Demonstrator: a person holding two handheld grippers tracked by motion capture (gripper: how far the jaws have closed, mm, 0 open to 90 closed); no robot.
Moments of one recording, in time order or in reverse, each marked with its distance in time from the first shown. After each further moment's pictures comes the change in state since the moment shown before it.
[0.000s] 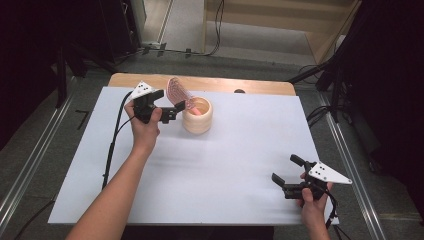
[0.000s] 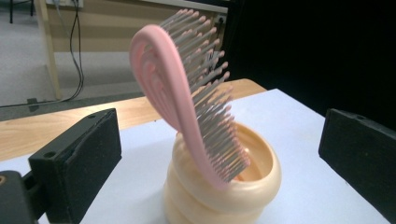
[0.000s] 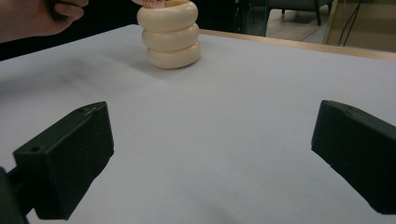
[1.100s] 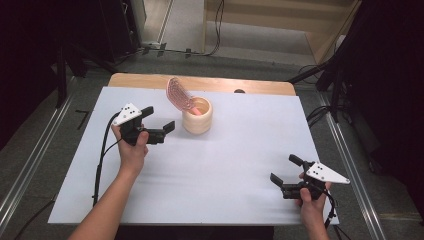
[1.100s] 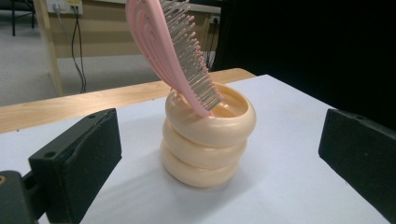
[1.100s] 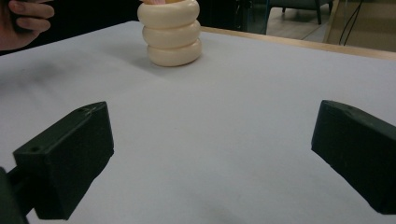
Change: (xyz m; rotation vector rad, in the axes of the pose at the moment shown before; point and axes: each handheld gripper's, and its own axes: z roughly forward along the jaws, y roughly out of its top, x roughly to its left) left arm -0.013 -0.037 -0.053 -0.028 -0.011 0.048; right arm 0.002 0.000 0.003 0.012 0.001 -0.012
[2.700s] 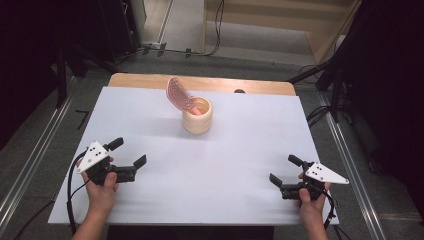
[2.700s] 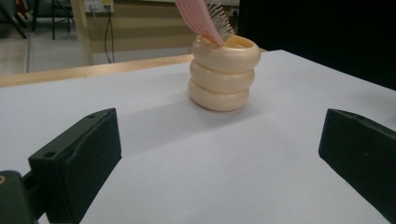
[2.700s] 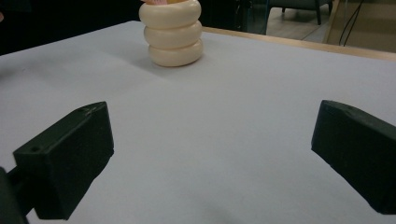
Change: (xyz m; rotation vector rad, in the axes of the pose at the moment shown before) left arm -0.006 -0.060 -0.101 0.002 0.102 0.047; right arm 0.003 0.001 0.001 -0.001 -0.004 -0.005
